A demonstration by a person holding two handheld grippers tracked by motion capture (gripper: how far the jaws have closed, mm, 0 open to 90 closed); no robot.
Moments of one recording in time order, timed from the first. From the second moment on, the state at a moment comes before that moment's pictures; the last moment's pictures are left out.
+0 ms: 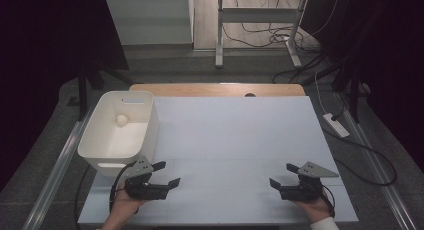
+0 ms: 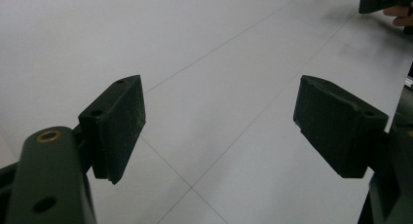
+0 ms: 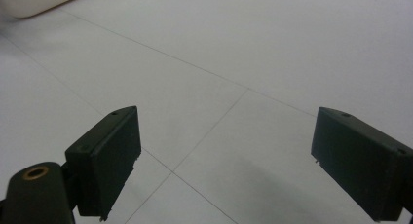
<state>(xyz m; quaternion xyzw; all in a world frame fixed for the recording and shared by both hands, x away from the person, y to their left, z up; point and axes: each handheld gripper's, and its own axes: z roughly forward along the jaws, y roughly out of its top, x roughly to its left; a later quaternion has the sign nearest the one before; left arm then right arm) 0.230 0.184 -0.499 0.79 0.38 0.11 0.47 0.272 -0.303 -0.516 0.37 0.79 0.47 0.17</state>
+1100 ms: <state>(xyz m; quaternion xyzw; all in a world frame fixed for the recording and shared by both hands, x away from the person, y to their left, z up) 0.227 0.198 -0.517 0.78 0.39 0.12 0.47 0.270 -0.303 -0.517 0.36 0.79 0.47 0.17</state>
